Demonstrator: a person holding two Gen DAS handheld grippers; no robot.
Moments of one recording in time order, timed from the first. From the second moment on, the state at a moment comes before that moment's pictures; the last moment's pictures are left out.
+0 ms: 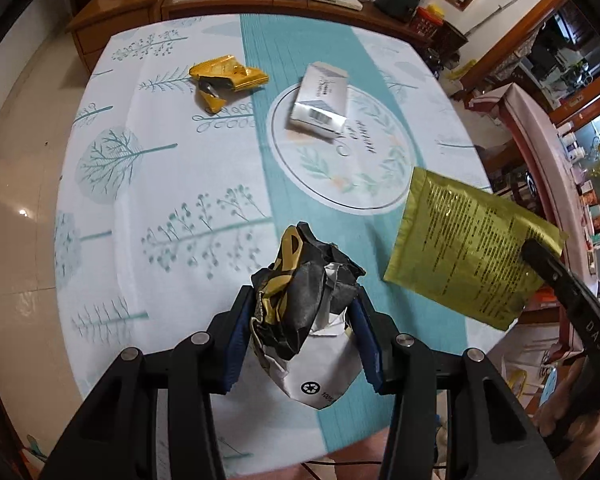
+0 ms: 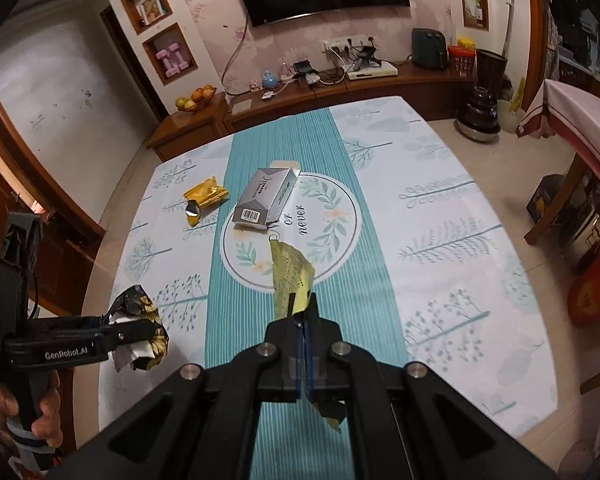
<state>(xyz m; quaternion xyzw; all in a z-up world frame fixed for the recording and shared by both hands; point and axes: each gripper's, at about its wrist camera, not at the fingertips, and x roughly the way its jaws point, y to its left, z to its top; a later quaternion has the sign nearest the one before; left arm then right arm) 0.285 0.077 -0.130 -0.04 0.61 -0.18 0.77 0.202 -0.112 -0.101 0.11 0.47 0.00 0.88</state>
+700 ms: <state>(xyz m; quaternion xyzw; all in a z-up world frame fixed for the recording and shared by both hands) 0.065 0.039 -0.101 -0.14 0.56 -0.08 0.81 0.037 -0.159 -0.071 0.02 0.46 0.16 0.87</state>
